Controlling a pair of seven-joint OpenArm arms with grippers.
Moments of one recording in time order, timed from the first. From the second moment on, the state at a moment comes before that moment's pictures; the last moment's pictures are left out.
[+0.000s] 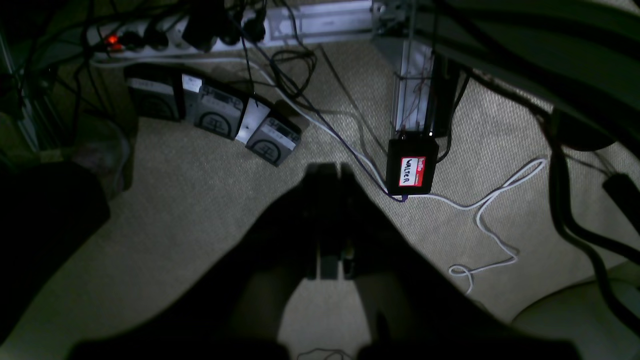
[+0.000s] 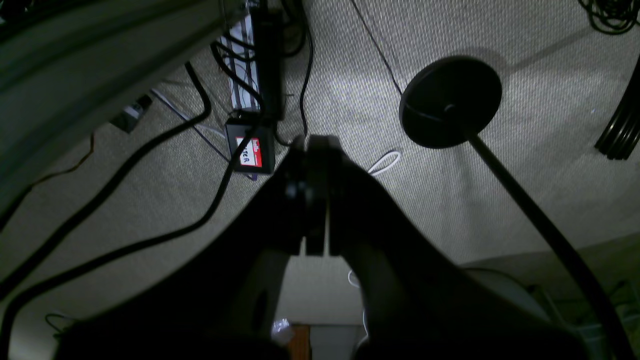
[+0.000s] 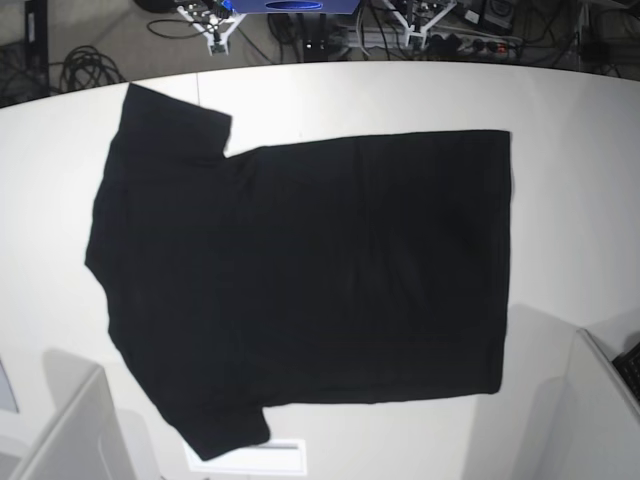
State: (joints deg) left arm 10.5 -2.4 1.7 12.1 0.5 0.3 -1.0; right arm -6.4 0.9 -0.5 6.9 -2.0 0.9 1.6
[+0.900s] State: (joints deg) left arm 10.5 -2.4 1.7 12.5 0.5 0.3 -1.1; right arm -6.3 1.2 -0.8 6.9 -2.1 0.9 1.4
